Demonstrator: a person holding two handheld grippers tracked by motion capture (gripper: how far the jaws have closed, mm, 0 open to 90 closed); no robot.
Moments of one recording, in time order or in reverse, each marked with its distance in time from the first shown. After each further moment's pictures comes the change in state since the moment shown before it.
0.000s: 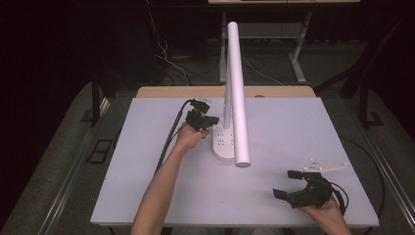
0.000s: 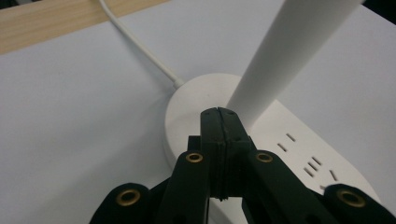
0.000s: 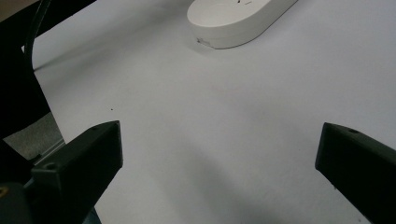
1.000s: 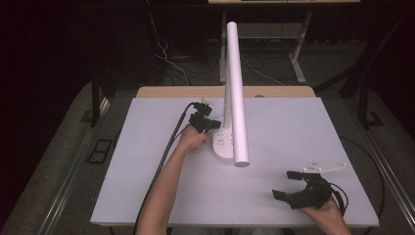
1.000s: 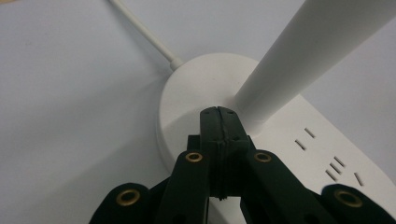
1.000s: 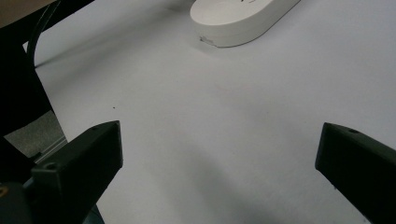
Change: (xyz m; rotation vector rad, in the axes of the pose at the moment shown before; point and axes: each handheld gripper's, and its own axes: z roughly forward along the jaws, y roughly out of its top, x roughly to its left) left arm 0.007 -0.008 0.027 0.059 -0.027 -0.057; right arm 0.002 0.000 0.001 0.003 0.003 -0.009
